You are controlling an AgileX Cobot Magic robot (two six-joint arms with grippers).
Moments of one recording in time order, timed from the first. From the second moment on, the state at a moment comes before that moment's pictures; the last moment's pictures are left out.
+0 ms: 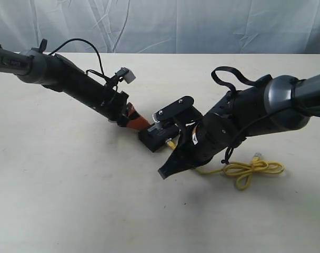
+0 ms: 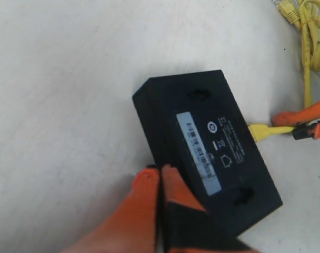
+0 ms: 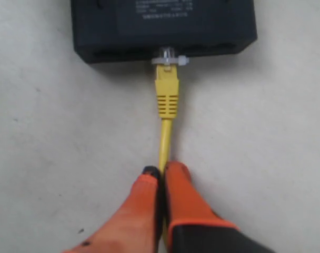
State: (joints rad) left arm -0.25 2.43 -1.61 -1.13 1.12 1.52; right arm 0.70 1.89 -0.92 -0.15 0.28 0.11
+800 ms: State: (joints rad) left arm -0.18 2.29 -1.61 -0.95 1.00 1.25; right arm 0.70 1.78 -0.92 -0.10 0.28 0.18
